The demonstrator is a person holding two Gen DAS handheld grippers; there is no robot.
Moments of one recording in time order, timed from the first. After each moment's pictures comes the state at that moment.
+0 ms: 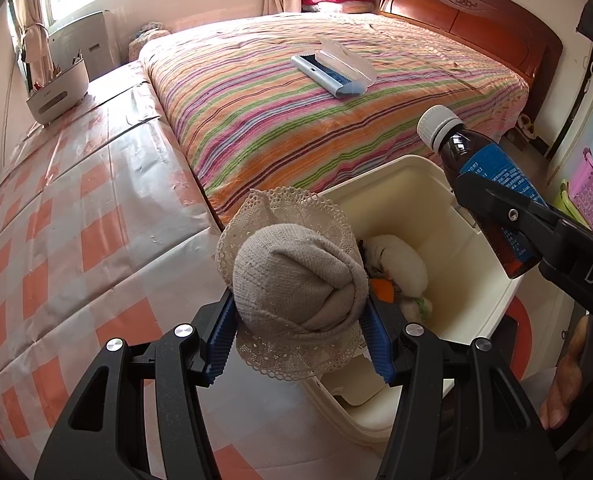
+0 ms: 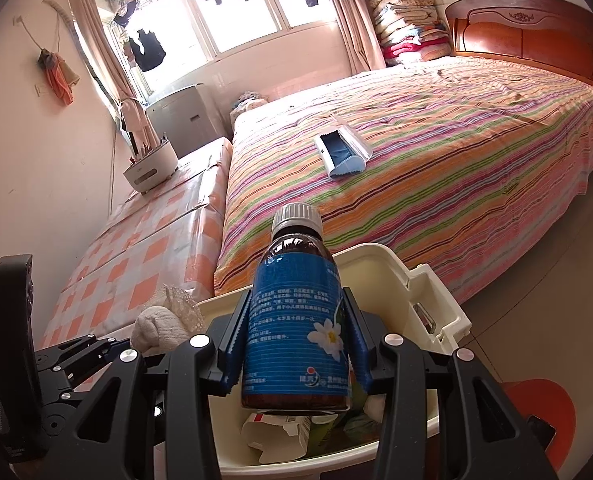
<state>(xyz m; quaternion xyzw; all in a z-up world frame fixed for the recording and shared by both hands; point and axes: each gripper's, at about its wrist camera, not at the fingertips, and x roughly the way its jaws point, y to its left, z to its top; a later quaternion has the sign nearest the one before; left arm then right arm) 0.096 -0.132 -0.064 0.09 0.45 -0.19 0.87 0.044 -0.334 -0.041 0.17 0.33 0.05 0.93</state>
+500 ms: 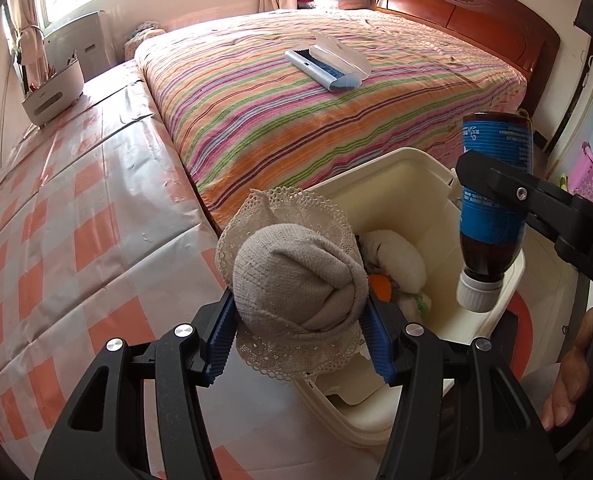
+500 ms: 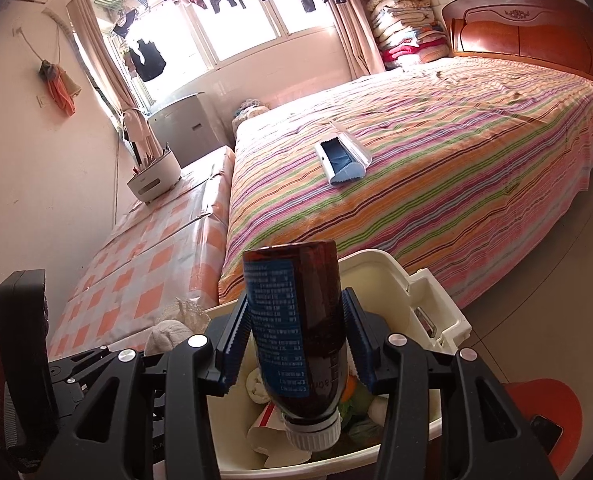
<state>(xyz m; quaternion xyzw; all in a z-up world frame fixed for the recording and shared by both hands) 0.096 -0.138 -0.069 0.10 0.45 -0.19 0.87 0.044 -0.341 -0.039 0.18 0.32 0.05 0.93</state>
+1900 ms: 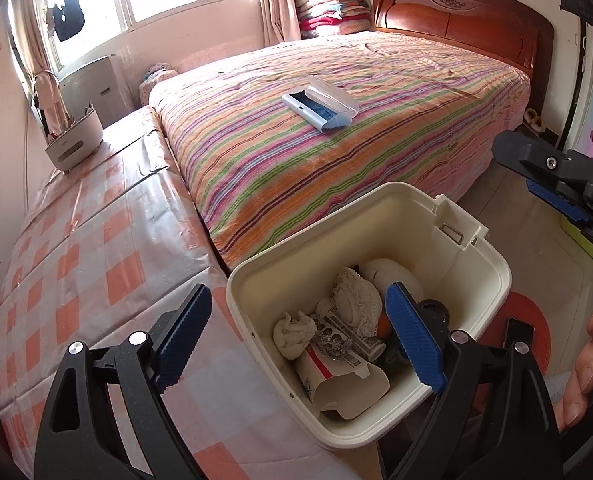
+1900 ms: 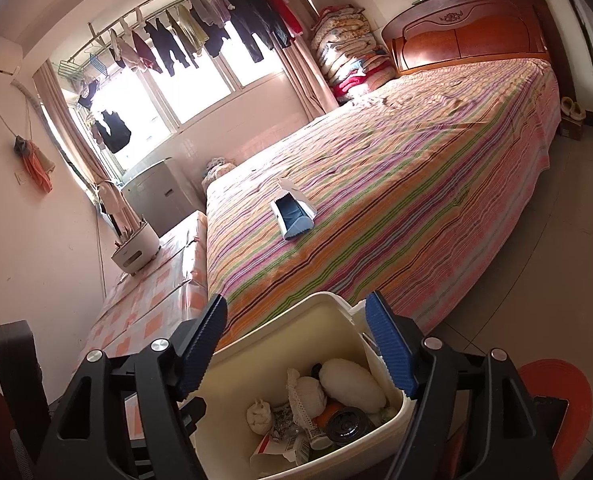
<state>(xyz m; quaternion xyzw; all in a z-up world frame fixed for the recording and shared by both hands) 0.067 -0.160 -0.034 0.14 0.38 -0.15 0.90 0.002 -0.383 -0.017 0.26 0.24 -0.02 0.94</state>
